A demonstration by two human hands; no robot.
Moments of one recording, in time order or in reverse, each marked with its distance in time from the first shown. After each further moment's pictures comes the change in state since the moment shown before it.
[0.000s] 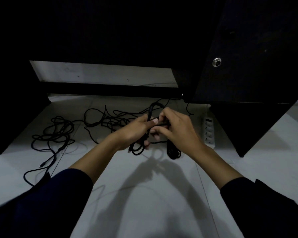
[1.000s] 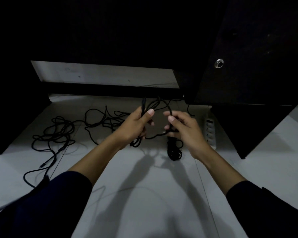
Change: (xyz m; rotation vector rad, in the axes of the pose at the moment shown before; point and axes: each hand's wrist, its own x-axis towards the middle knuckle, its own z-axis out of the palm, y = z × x) left_hand 0.012 -0.011 -0.011 -0.012 0.245 0.138; right_hand -0.005 0.003 -0.004 0.742 0.054 0.591
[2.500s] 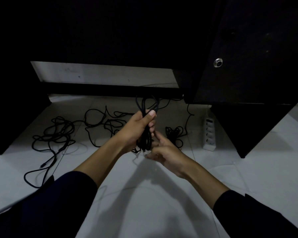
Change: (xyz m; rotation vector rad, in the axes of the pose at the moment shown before) left_hand 0.000 -0.004 0.014 -0.417 -0.075 -0.063; right_hand -0.029 0.023 0.038 0.288 -0.419 0.320
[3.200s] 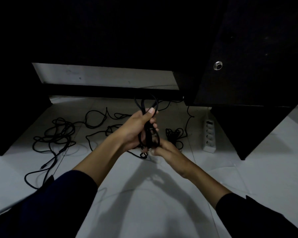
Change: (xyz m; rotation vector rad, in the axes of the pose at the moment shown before) left_hand -0.003 0.017 0.008 -0.191 0.055 -0.109; right_hand -0.004 0.006 -0.012 -0.388 -0.002 -0.120
